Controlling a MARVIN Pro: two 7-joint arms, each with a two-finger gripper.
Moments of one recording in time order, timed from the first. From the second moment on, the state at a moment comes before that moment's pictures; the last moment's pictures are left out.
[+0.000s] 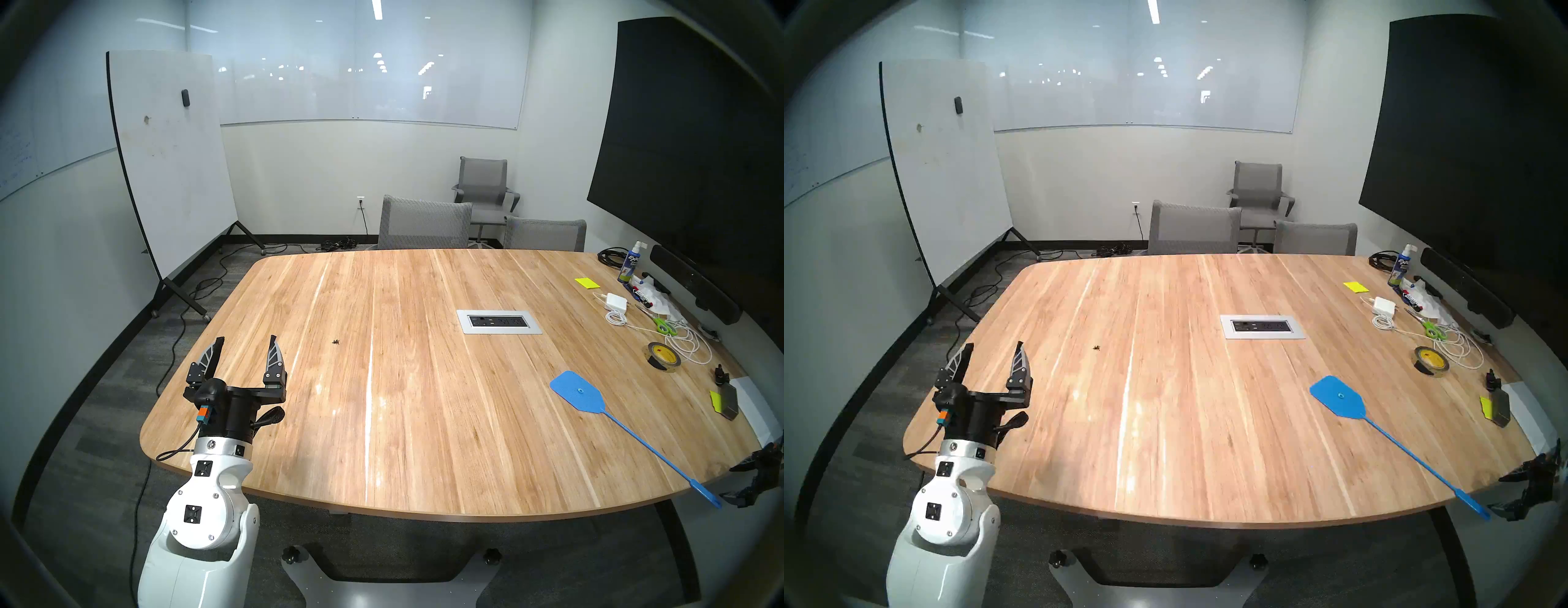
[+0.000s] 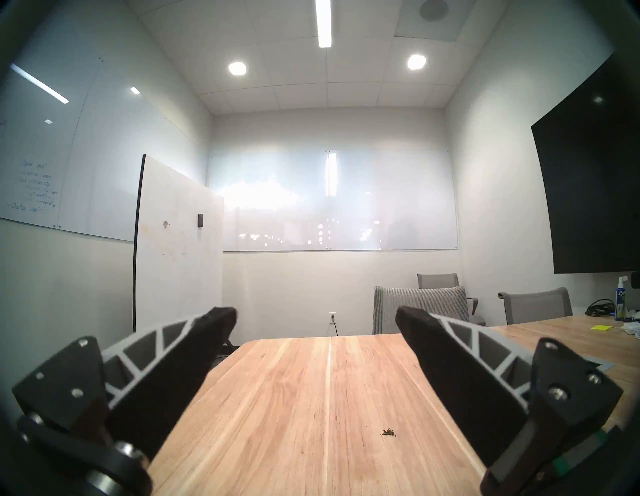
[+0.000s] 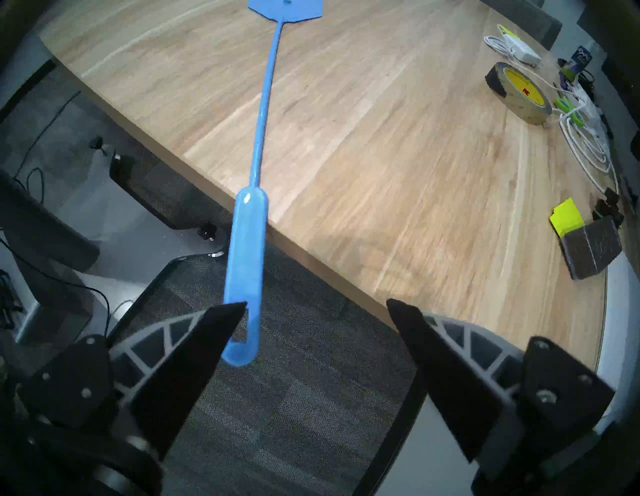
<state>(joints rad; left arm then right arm) 2.04 -1.47 -1.64 -2.03 -0.09 -0.33 0.07 -1.71 -0.38 1.97 -0.35 0.16 -0.49 1.35</state>
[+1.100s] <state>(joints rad) 2.03 -1.47 -1.64 -2.02 -0.09 -0.33 0.07 -1.81 -0.39 1.91 -0.42 0.17 -0.43 1.41</state>
